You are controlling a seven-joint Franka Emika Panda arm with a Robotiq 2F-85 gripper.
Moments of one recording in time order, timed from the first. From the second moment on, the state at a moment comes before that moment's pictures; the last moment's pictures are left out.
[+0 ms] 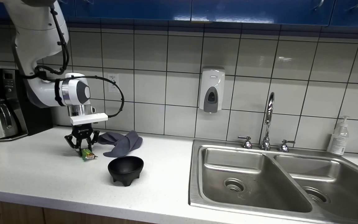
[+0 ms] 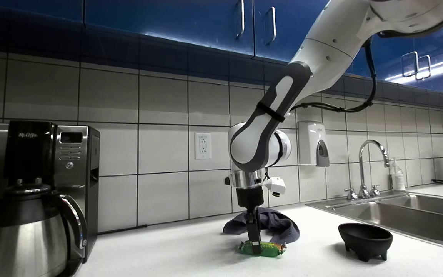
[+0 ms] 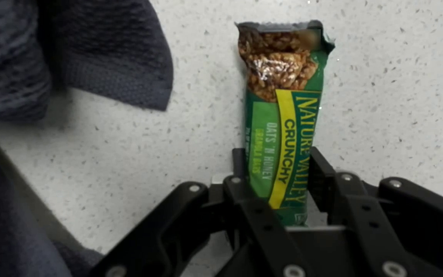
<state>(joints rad) 0.13 0.45 0.17 -2.04 -0.24 2.39 -0.60</state>
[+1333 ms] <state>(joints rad) 0.09 0.23 0.12 -2.20 -0.22 2.41 -0.41</state>
